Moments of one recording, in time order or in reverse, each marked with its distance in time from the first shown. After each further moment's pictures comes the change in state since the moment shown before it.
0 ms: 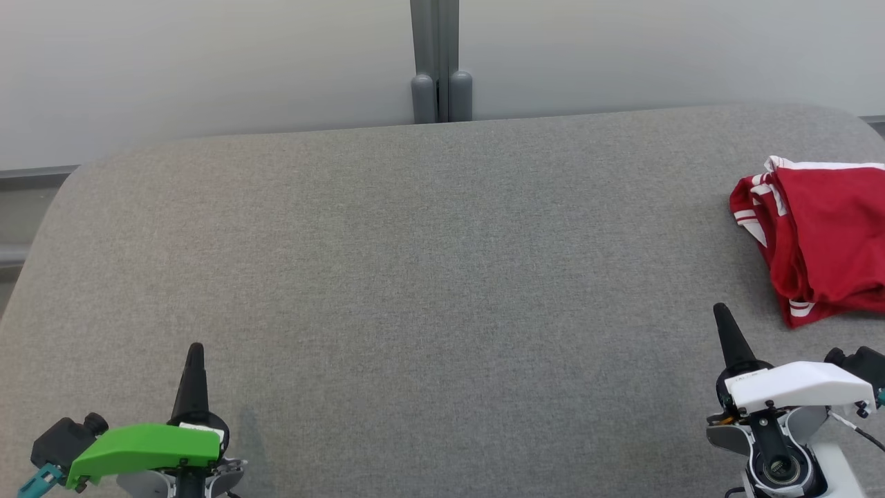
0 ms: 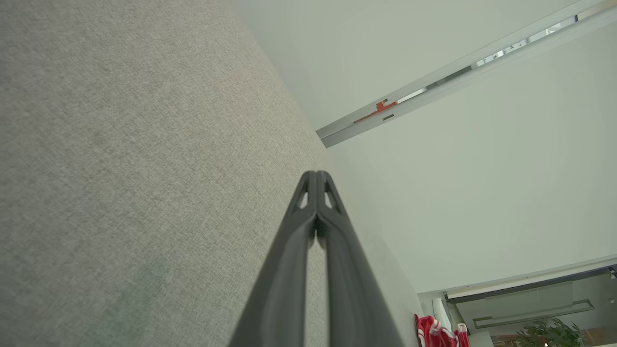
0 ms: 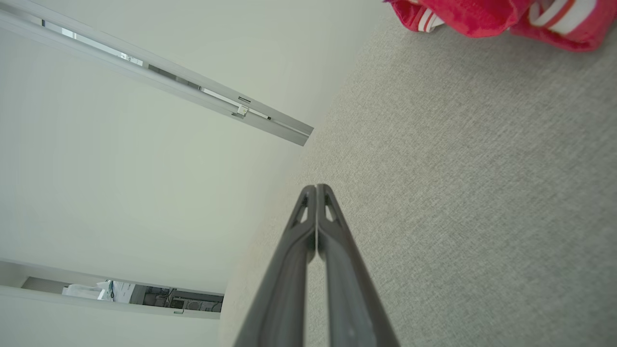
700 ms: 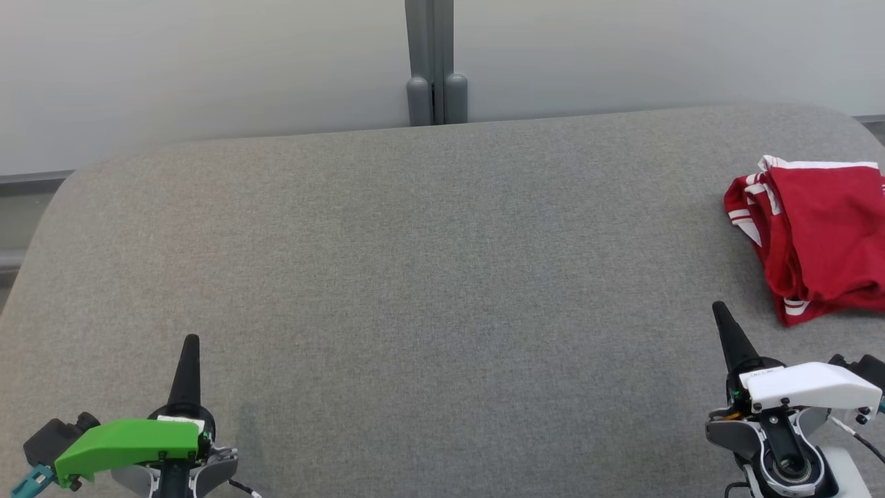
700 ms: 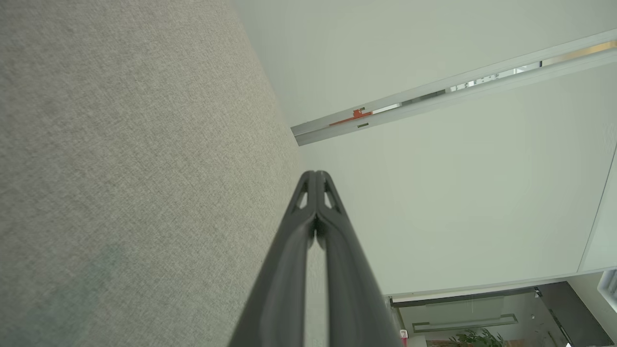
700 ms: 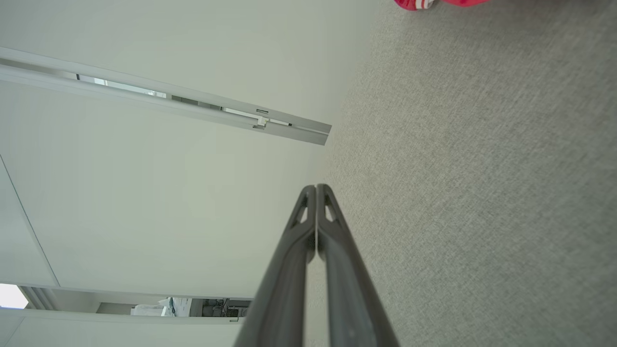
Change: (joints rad) left arm -0.015 0.001 0.019 -0.014 -0.188 -0.001 0.053; right arm 0.006 0.005 -0.011 -0.022 0.193 0.000 0.042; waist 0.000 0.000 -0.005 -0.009
